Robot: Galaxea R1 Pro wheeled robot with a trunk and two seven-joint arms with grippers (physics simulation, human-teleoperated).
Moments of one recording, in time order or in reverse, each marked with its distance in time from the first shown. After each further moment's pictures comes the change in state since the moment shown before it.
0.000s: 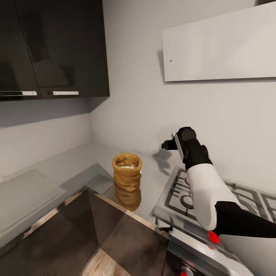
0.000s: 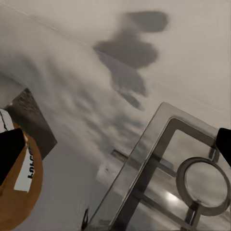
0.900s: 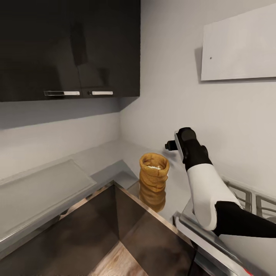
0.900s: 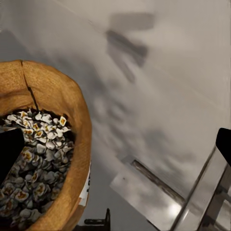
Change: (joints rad) left arm 0.000 -0.002 0.000 0.000 0.002 0.000 0.000; right arm 0.000 0.000 -0.005 0.008 0.005 0.001 -0.105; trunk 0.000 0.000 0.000
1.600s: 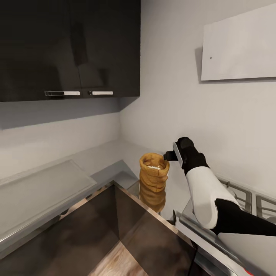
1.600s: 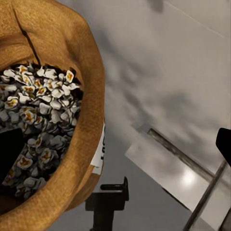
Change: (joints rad) left arm 0.000 0.000 -0.001 -0.001 -0.002 -0.001 0.000; right arm 0.005 0.000 -0.112 0.176 0.008 -0.048 -0.001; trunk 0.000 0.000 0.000
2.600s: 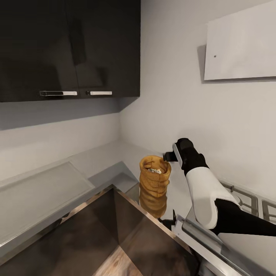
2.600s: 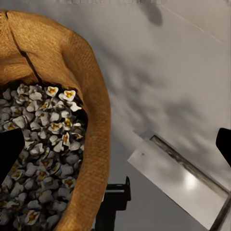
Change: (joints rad) left arm -0.001 0.000 0.003 0.001 0.001 0.001 0.004; right arm 0.002 0.000 0.000 0.013 -0.007 -0.012 0.002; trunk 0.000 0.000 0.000
